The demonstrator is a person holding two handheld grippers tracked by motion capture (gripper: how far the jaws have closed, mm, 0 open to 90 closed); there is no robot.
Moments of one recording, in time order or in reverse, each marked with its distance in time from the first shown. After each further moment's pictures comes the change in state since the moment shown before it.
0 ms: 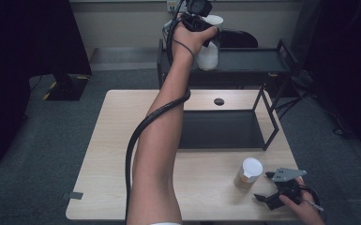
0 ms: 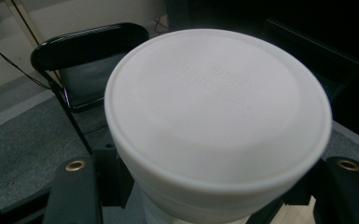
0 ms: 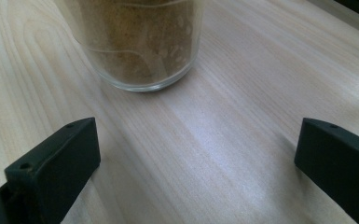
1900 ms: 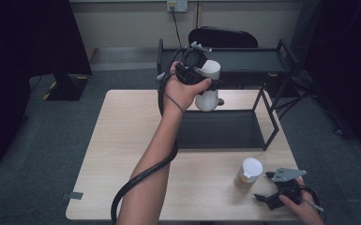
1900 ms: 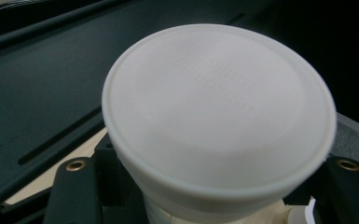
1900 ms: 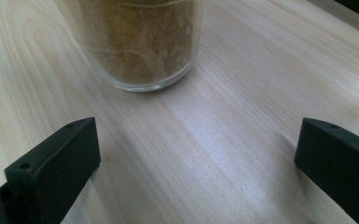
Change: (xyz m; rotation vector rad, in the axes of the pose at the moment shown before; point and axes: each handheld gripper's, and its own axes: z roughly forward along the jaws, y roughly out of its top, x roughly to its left) left arm -0.032 -0.097 -0.023 0.006 -0.098 0.036; right arm 0.000 0.000 0.000 0.000 0.000 -0.001
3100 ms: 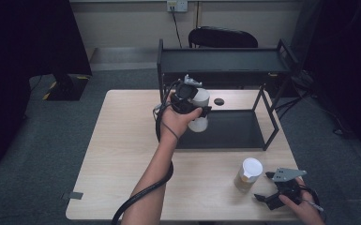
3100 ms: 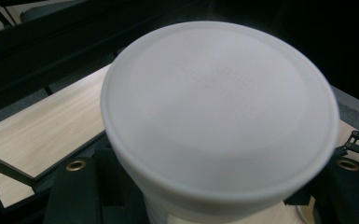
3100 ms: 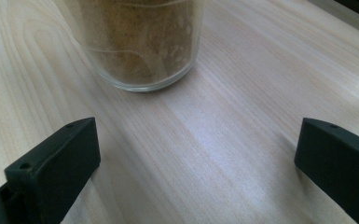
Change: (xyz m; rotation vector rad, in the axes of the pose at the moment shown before) left arm 0.004 -0.078 0.036 0.038 0.040 -0.028; right arm 0.000 0.000 0.000 -0.001 0.000 0.000
